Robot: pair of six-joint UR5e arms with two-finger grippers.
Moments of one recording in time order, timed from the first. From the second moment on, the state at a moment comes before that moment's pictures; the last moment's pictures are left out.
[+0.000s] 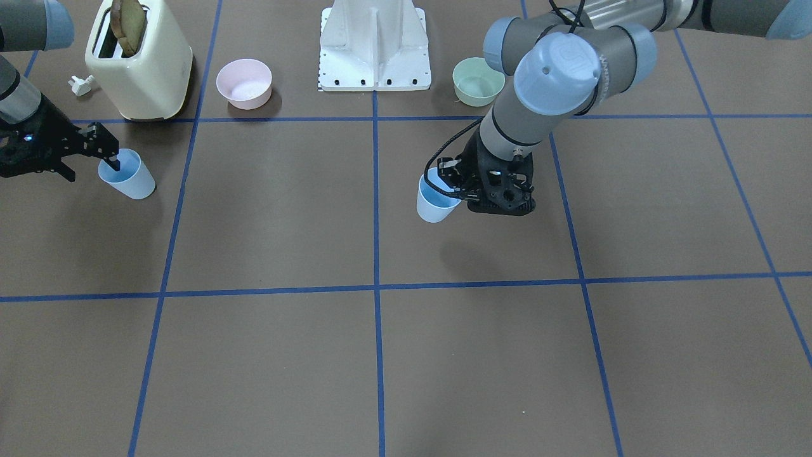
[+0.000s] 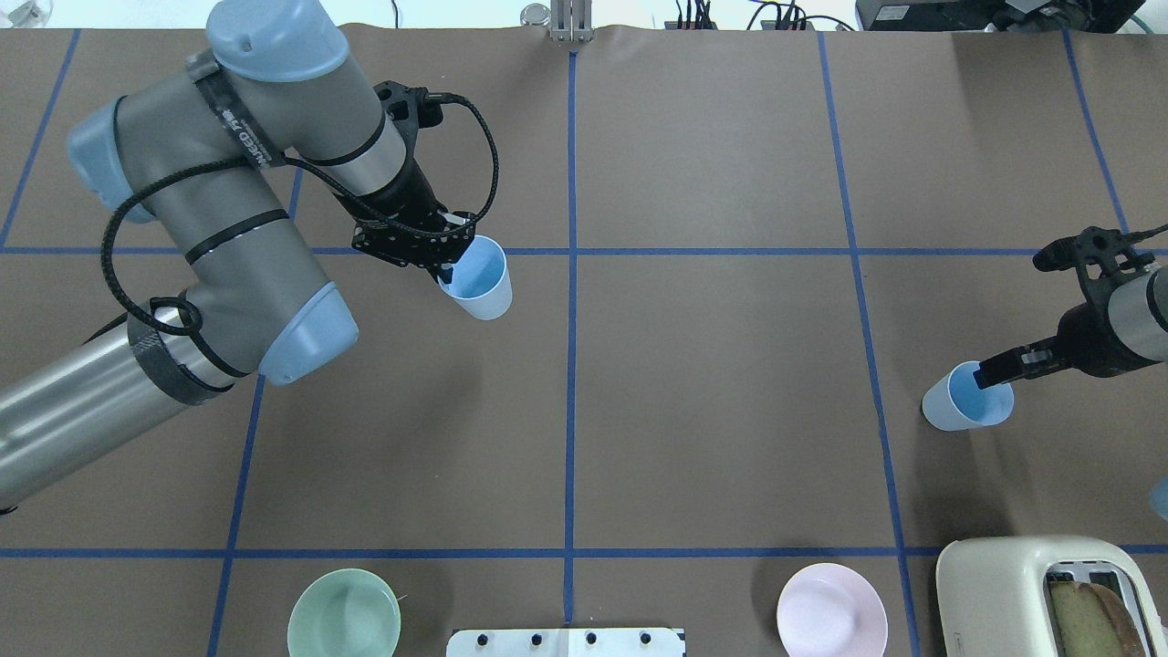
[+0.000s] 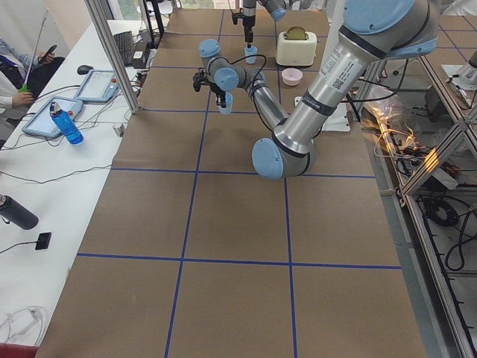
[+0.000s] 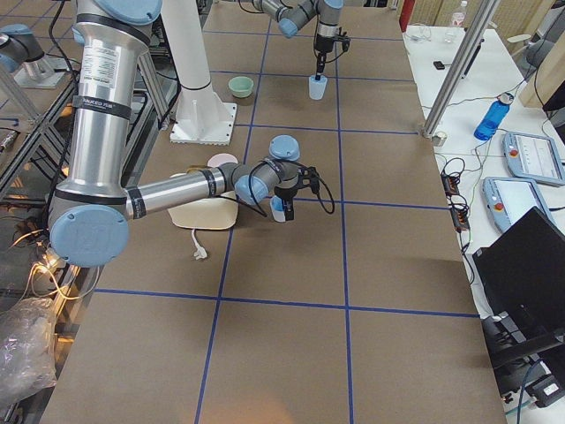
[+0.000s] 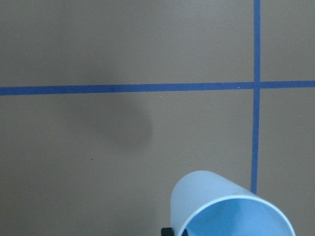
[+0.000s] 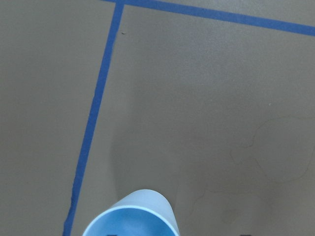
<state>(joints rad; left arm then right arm) -0.75 -2.29 -1.65 -1.55 -2.25 -1.05 0.87 -1.74 1.93 -1.12 2.16 0.70</state>
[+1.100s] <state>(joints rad) -0.65 -2.41 -1.41 -1.76 -2.12 -1.18 0.81 -1.74 1.91 -1.12 2.12 0.70</state>
